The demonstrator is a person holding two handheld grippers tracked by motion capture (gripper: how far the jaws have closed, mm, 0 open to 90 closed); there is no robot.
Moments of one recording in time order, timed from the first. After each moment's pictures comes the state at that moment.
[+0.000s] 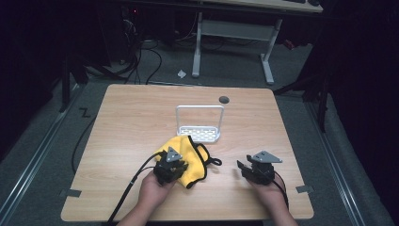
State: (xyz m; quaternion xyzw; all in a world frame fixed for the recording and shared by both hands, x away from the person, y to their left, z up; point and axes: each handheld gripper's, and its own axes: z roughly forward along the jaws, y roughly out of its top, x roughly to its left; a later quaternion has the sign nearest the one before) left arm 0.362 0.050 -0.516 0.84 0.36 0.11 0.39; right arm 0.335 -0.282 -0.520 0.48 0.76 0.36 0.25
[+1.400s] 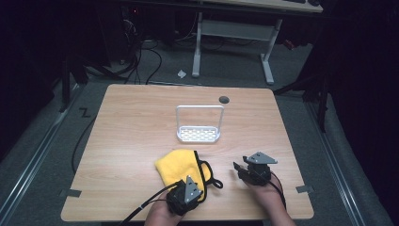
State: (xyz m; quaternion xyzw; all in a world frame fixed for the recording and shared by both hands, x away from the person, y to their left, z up) left arm 0.273 0.012 -0.516 0.87 0.26 0.17 0.38; right arm 0.333 -0.271 -0.522 0.46 0.77 0.35 0.25
